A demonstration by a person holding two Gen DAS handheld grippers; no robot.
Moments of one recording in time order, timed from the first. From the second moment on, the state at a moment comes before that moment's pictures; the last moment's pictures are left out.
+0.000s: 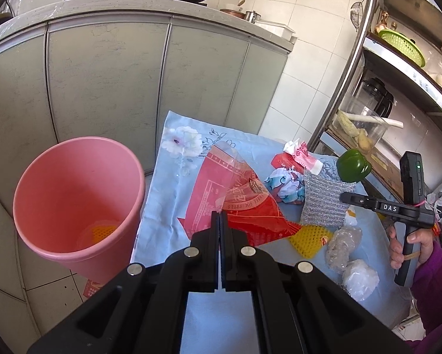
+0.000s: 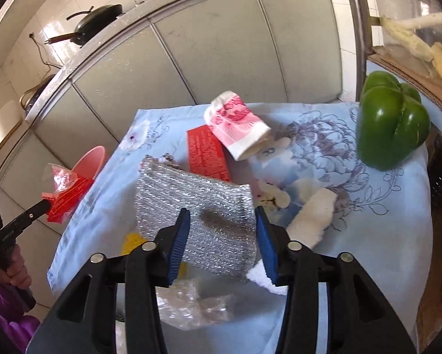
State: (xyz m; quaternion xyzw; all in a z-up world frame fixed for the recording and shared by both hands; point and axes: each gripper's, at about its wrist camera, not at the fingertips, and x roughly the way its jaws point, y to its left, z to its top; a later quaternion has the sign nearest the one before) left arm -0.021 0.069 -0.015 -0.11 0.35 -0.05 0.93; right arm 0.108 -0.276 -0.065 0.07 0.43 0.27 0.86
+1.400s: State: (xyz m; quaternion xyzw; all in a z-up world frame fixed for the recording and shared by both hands) left arm -0.057 0.201 -0.033 -0.14 0.32 0.16 0.92; right arm 0.062 0.003 0.019 -0.04 0.35 0.44 0.83
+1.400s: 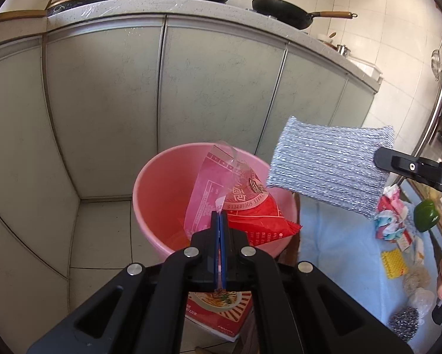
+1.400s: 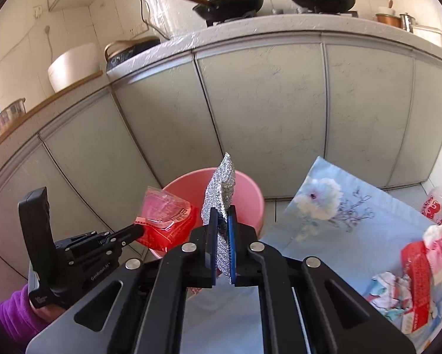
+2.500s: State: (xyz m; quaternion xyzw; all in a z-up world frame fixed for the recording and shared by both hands) left arm -0.047 0.182 -0.023 -0.13 0.32 0.14 0.93; right arm 0.053 -0.001 0.000 -0.04 0.37 0.43 0.82
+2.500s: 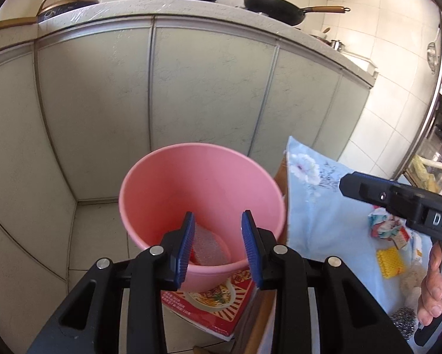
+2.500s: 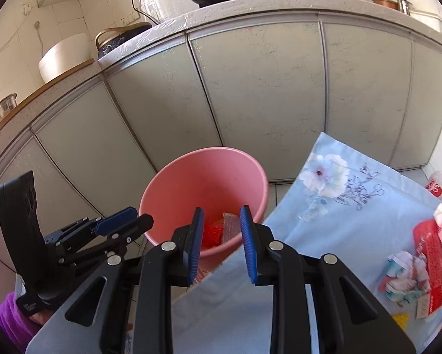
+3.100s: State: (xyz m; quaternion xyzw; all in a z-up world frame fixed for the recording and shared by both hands) left arm -0.012 0.080 -0.007 -0.13 0.36 -0.01 0.93; right arm 0.040 -0.205 0.008 0.02 0.35 0.26 0.90
